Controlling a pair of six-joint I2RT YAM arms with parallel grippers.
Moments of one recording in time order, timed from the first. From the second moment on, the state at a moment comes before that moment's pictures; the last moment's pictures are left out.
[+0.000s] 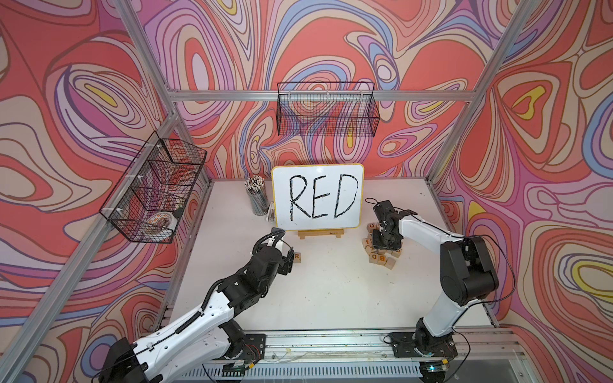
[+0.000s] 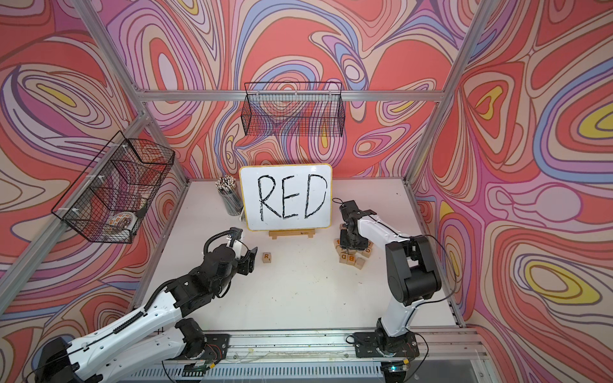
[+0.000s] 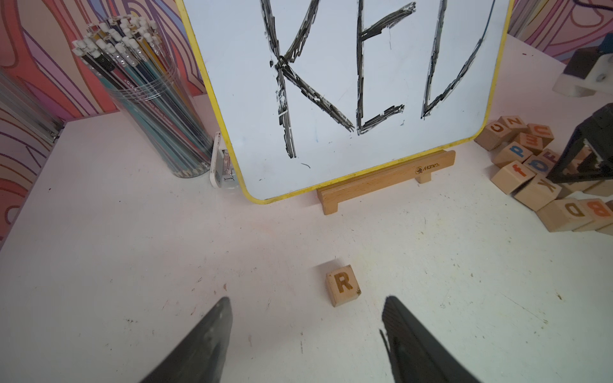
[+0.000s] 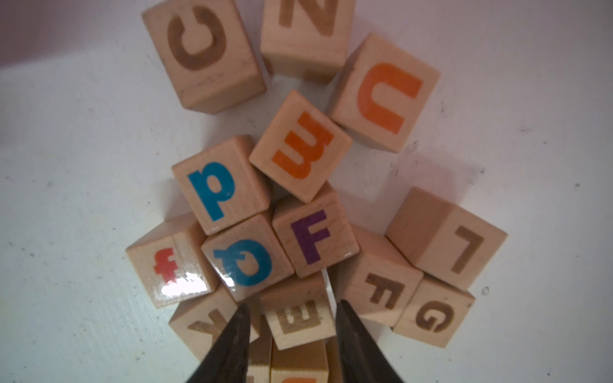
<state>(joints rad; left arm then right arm) -0.76 0.86 0.56 -0.22 -0.45 -0.24 0.25 1.74 1.16 -0.79 0.10 0.37</state>
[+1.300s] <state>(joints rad) -0.75 0.90 0.56 -0.22 -0.44 -0.24 0.24 1.70 1.11 -0.79 0.11 0.36</state>
